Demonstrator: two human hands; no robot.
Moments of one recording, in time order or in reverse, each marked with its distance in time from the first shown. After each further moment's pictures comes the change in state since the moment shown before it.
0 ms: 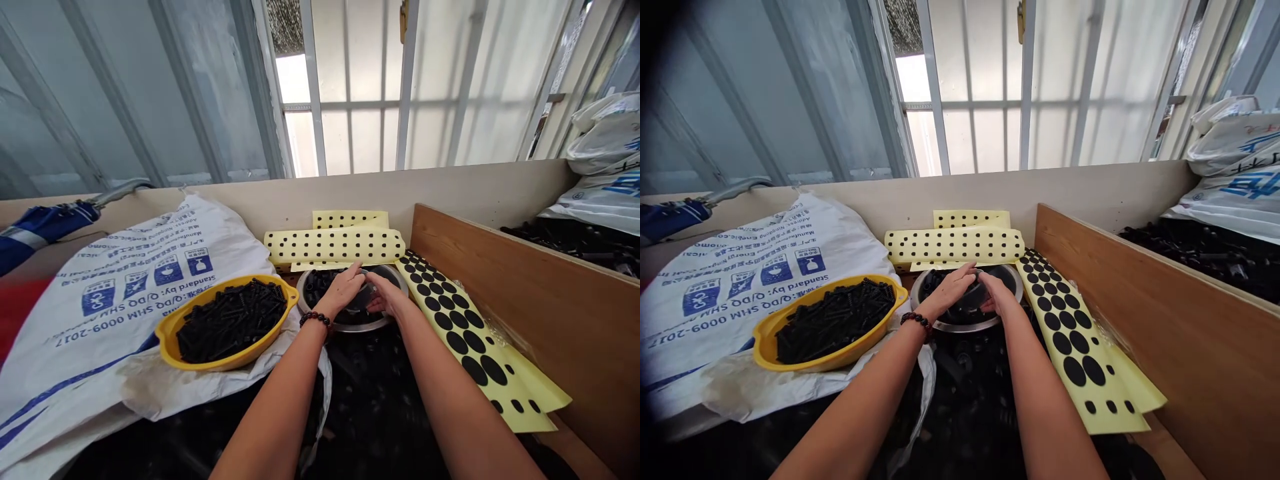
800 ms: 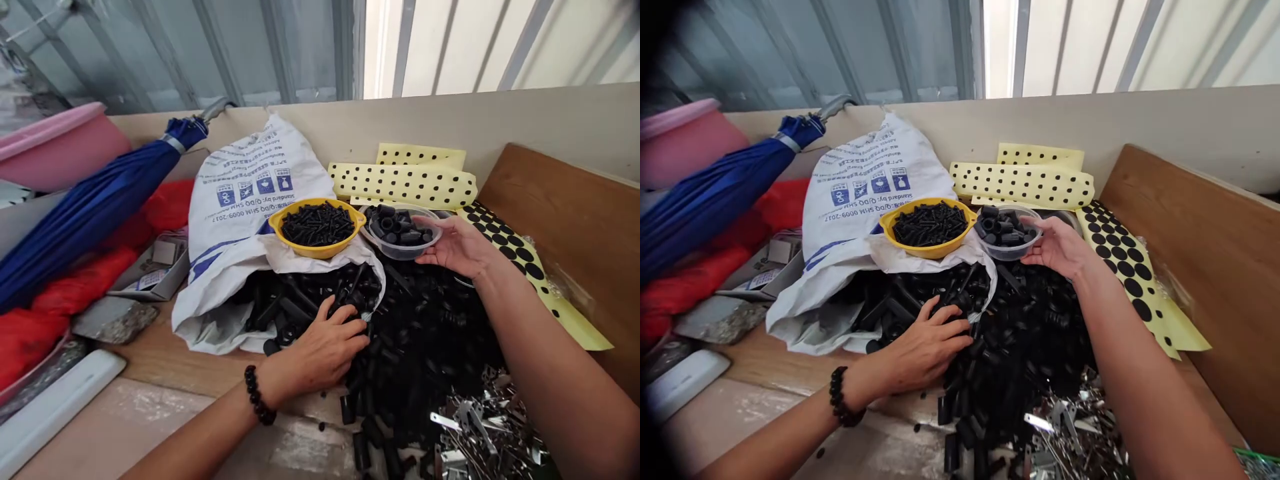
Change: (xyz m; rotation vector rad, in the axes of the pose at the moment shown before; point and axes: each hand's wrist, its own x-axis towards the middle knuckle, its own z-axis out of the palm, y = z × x) left_hand -0.283 -0.005 -0.043 0.586 -0.339 0.341; right_hand -0.115 -0.013 0.005 0.360 -0.476 -0.144
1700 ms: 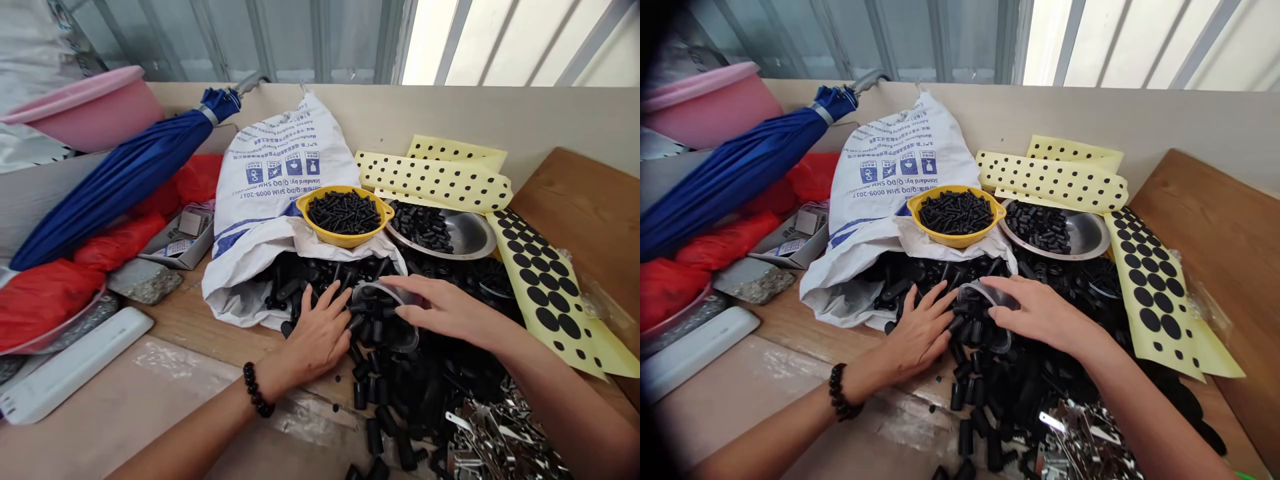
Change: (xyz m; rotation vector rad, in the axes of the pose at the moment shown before) left_hand -0.042 -0.003 0.009 -0.013 0.127 -0.381; right_hand -0.049 0.042 0.087 -1.249 -0.279 -0.201
